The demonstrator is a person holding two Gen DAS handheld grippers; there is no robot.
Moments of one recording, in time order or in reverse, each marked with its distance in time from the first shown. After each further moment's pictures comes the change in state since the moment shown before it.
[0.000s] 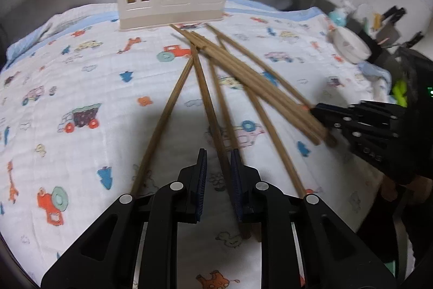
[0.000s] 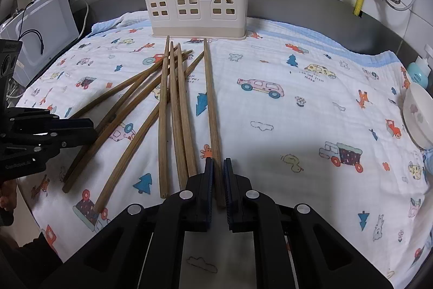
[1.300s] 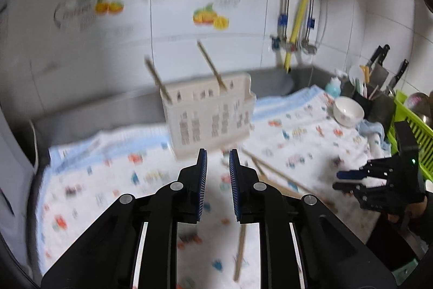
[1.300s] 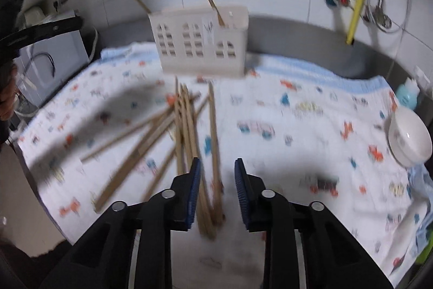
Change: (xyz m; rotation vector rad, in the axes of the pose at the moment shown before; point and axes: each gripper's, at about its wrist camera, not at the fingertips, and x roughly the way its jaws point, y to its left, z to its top) left arm -0.126 0.048 0.084 0.144 -0.352 0.034; right arm -0.046 0.001 0.021 0.005 -0.088 0.003
